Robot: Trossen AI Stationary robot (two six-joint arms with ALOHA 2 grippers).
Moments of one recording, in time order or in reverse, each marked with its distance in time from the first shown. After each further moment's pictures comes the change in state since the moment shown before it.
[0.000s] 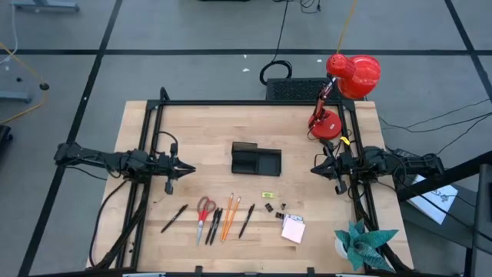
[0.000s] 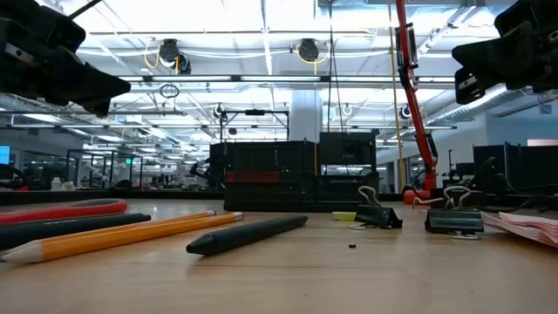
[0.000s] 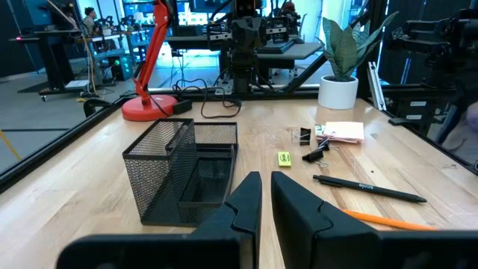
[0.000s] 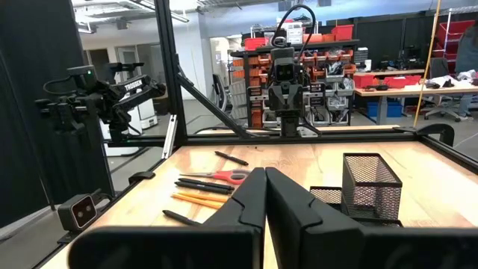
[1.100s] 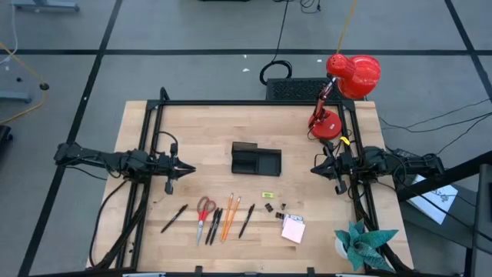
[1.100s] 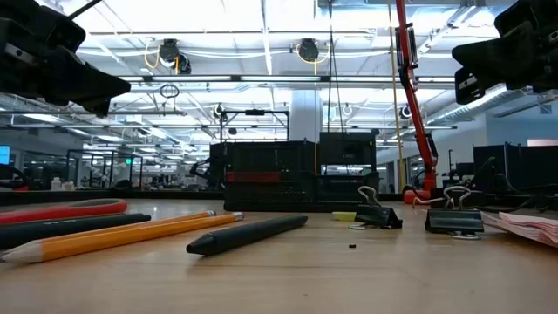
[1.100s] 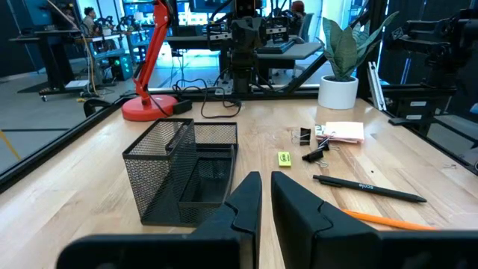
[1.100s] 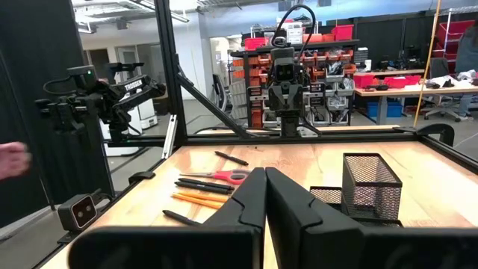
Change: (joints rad) left arm 0.000 0.000 0.000 0.000 0.000 0.000; right arm 0.000 0.000 0.000 0.000 0.000 0.000
